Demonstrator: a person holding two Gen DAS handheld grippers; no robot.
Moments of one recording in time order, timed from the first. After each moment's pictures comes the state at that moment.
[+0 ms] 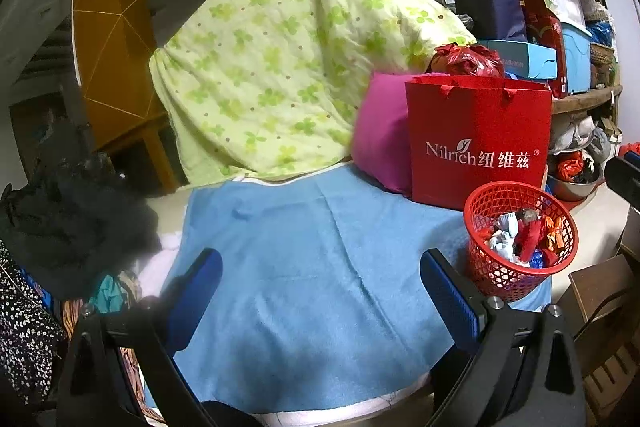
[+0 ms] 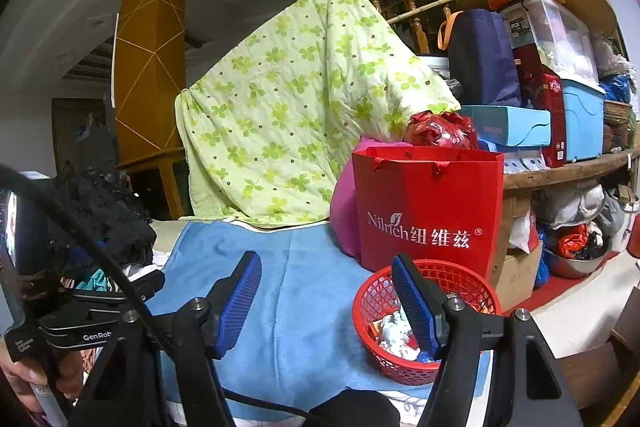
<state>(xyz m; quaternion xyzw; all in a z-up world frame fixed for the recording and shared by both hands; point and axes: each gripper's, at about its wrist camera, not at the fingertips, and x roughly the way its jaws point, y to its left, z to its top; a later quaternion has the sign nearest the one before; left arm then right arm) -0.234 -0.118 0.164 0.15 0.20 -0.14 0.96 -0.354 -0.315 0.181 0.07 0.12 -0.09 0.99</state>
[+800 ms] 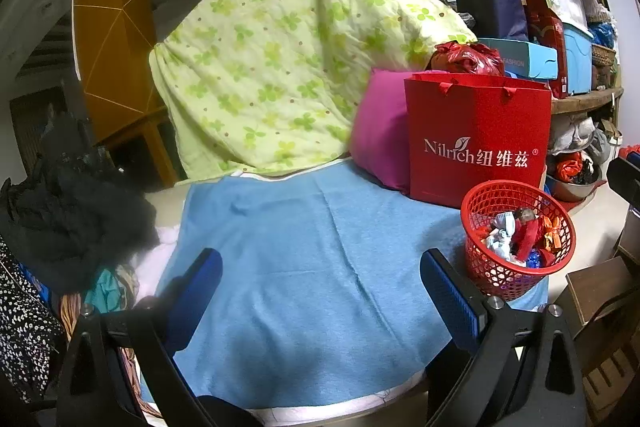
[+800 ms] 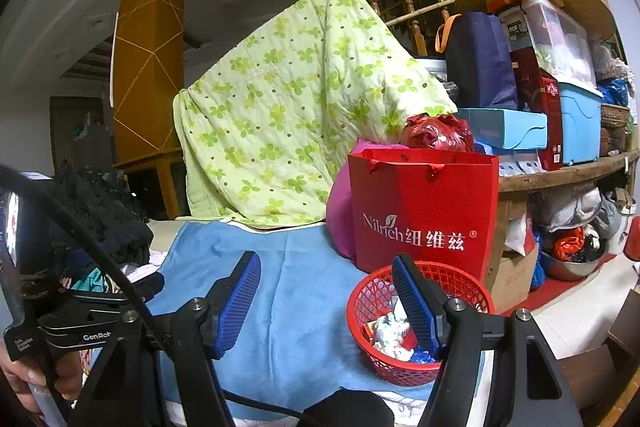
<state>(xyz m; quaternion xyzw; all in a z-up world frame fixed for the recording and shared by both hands) -0.235 -0.118 0.159 0.14 0.21 -0.14 0.96 -0.356 -0.320 0.182 0.07 0.11 -0.09 0.99</state>
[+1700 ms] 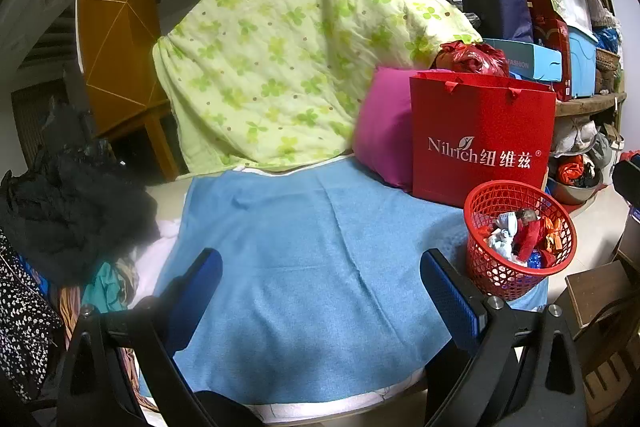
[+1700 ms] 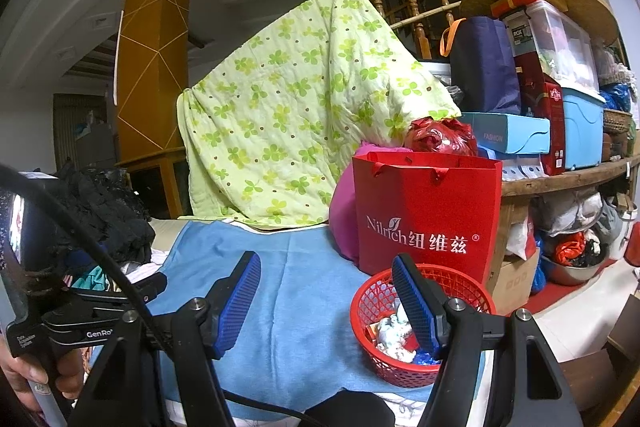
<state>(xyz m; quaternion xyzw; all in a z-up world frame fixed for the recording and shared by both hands) -0.234 -0.117 0.161 0.13 0.22 -0.13 0.96 -0.355 -0.316 0.184 0.06 0.11 -0.08 0.99</state>
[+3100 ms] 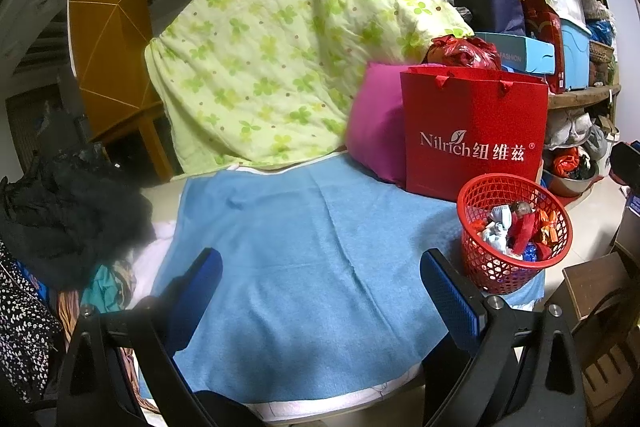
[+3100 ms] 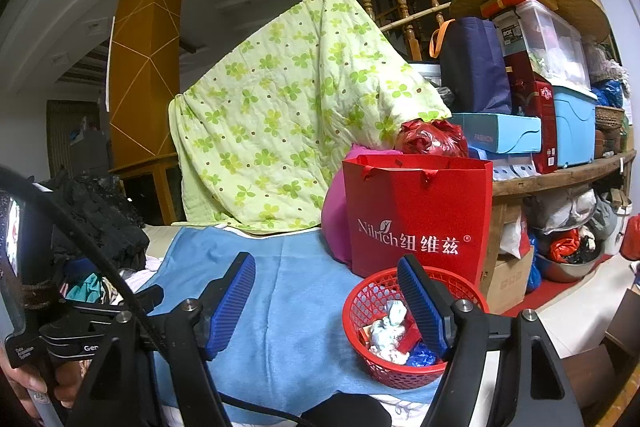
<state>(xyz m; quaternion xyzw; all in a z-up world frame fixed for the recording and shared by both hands) -0.238 -0.120 0.160 0.14 0.23 -0.15 0.95 -0.359 -0.329 0.188 0.07 0.11 -0.09 0.99</state>
